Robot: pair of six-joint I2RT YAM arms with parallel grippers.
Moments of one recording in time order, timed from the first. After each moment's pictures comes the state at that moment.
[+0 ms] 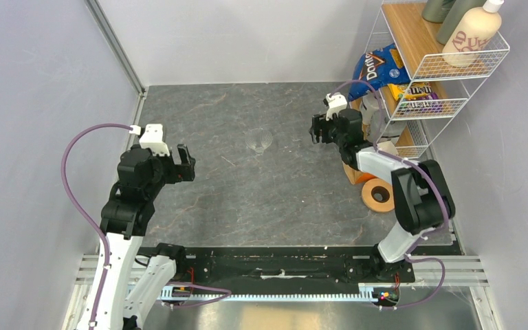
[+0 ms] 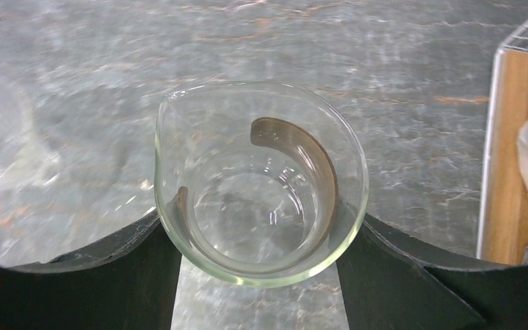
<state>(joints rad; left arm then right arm) -0.14 0.67 0.94 -0.68 -0.03 -0.11 0.28 1.67 0.94 0.35 -0.07 -0.01</state>
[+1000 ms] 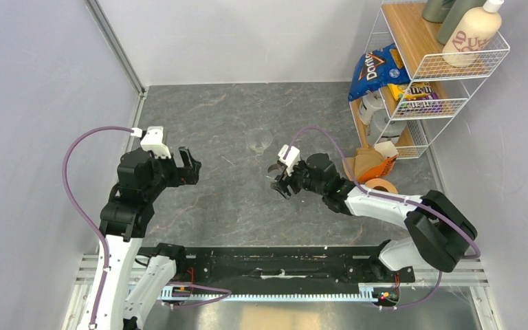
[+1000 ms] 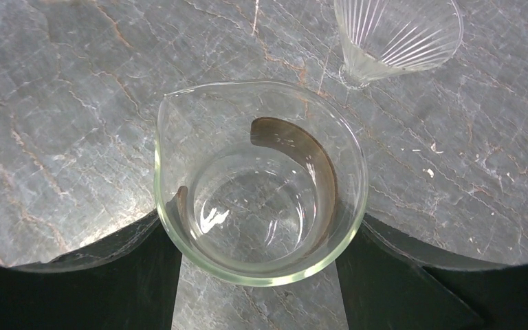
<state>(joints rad) -0.14 0.66 0.94 -0.72 0.06 -0.18 0.75 1.40 0.63 0.38 -0.19 -0.18</state>
